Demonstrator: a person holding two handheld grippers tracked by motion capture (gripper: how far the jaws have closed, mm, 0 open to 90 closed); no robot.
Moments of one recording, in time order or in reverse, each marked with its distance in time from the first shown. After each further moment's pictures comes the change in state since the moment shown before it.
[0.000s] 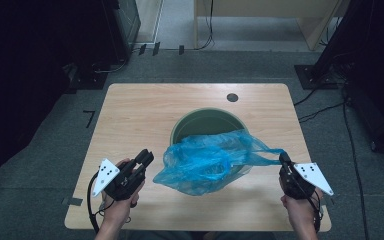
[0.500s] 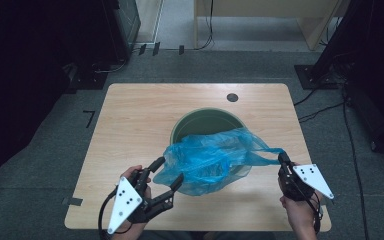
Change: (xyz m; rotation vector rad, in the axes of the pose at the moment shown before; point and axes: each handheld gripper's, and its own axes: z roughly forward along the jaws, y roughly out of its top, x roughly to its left) left arm -0.094 0.026 -0.011 -0.079 -0.135 0.257; right arm 0.007 0.006 -0.008 -0.042 0.016 -0.018
